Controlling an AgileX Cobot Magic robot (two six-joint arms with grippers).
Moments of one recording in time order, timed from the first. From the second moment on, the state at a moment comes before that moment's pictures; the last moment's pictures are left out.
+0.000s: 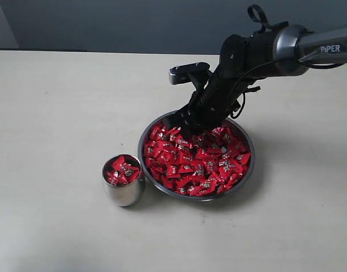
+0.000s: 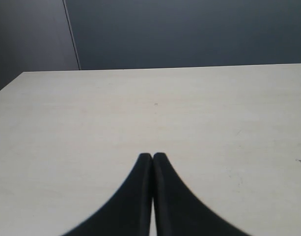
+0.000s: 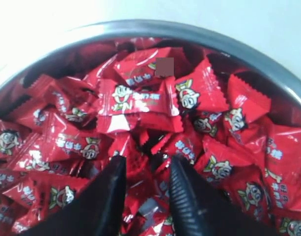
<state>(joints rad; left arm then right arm) 0.17 0.00 0.00 0.04 0.29 -0.02 0.63 2.08 -1.37 0.34 0.64 -0.27</state>
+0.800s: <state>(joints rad) 0.17 0.00 0.00 0.04 0.29 -0.02 0.63 2.10 -1.38 0.35 0.68 -0.26</state>
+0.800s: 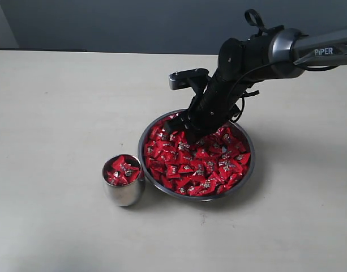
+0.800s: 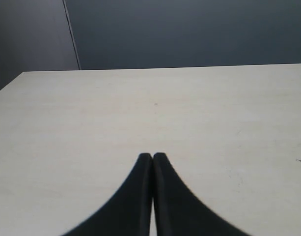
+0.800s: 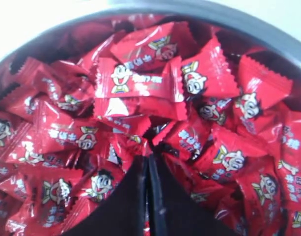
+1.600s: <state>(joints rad) 0.17 0.00 0.00 0.04 0.29 -0.02 0.63 1.88 -1.38 0.10 0.67 -0.12</state>
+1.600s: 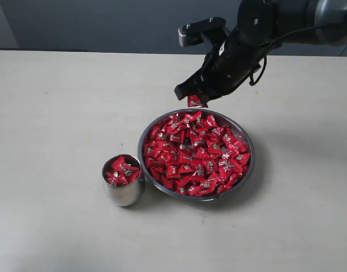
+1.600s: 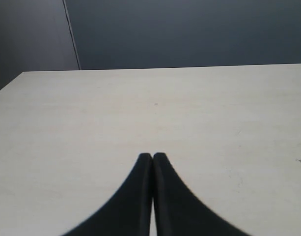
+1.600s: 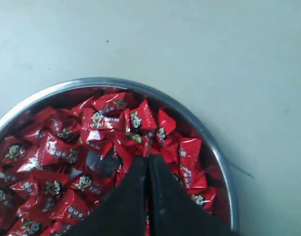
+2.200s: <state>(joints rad) 0.17 0.00 0.00 0.04 0.29 -0.02 0.68 1.84 -1.47 0.61 0.84 -0.53</state>
